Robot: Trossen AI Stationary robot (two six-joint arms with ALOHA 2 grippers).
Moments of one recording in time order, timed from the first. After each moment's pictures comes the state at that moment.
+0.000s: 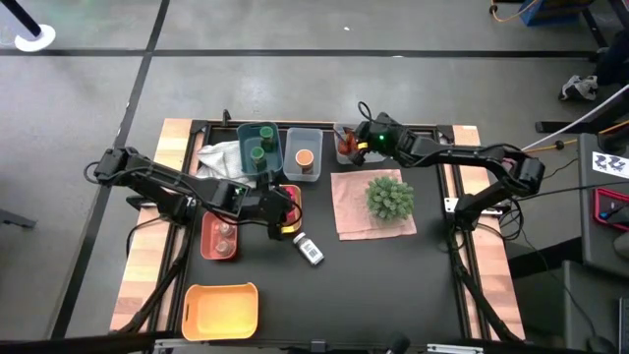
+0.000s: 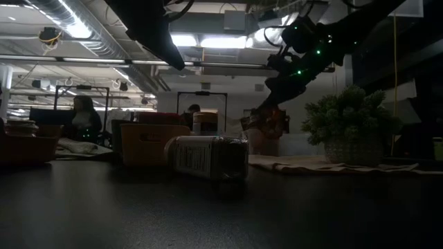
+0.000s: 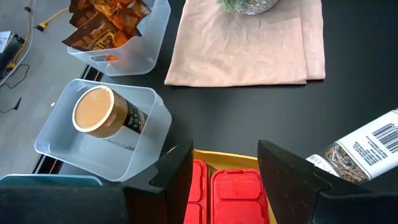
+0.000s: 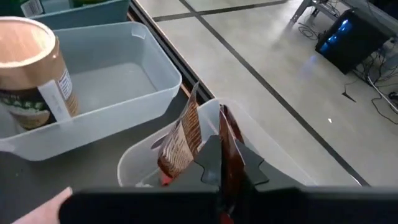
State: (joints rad) left arm -0.21 1.39 1.03 -0.52 -0.56 -0.16; right arm -0.50 1.48 0.87 0.08 0.24 -0.17
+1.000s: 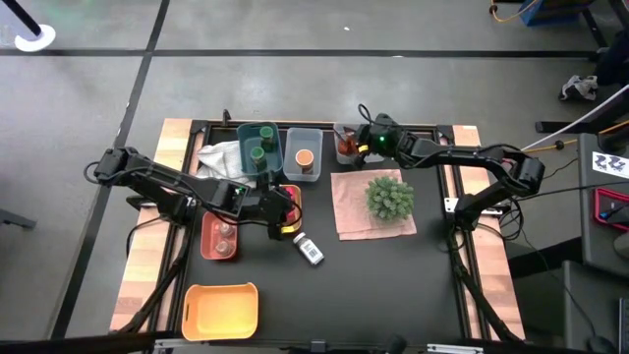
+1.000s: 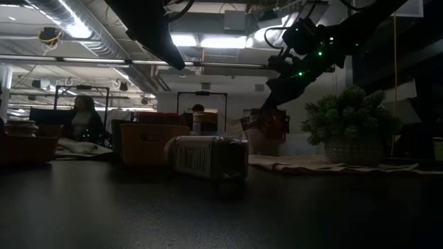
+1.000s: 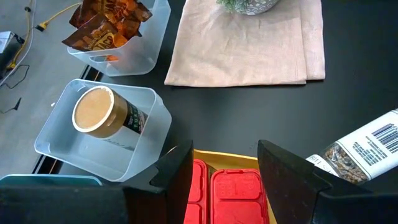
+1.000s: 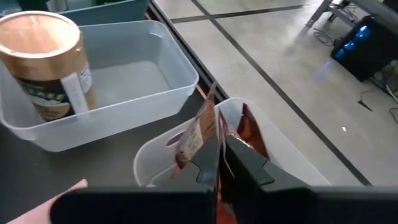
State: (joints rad) left arm -0.21 1.39 1.03 -0.52 -0.56 -0.16; right arm -0.50 1.48 0.84 0.11 0.18 -0.19
